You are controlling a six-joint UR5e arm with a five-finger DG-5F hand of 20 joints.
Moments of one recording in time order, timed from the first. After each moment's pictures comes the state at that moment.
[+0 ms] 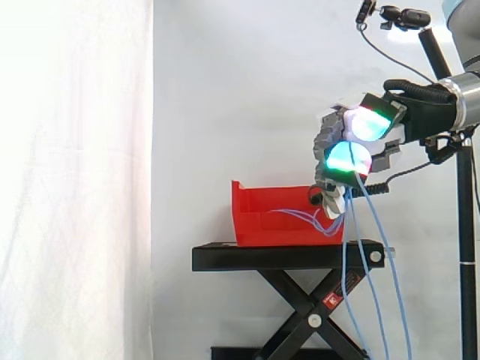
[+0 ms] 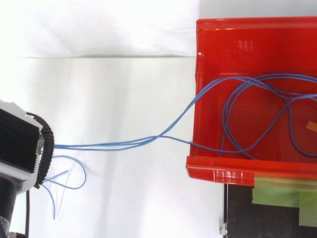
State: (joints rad) arm 0.05 -2.07 -1.10 -3.40 -1.66 -0.48
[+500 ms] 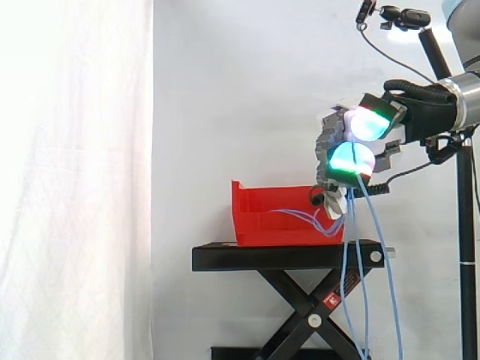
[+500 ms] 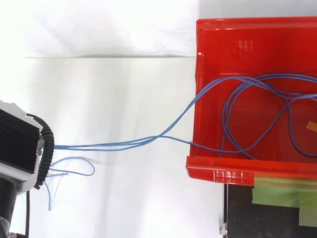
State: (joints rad) arm 0.05 -2.07 -1.10 -3.40 -1.66 -0.48
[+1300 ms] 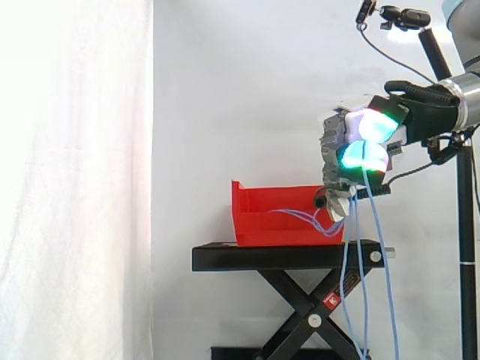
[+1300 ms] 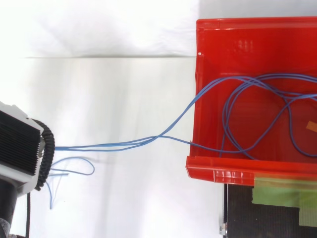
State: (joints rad) arm 0.05 -2.07 -1.10 -3.41 -1.66 -0.48
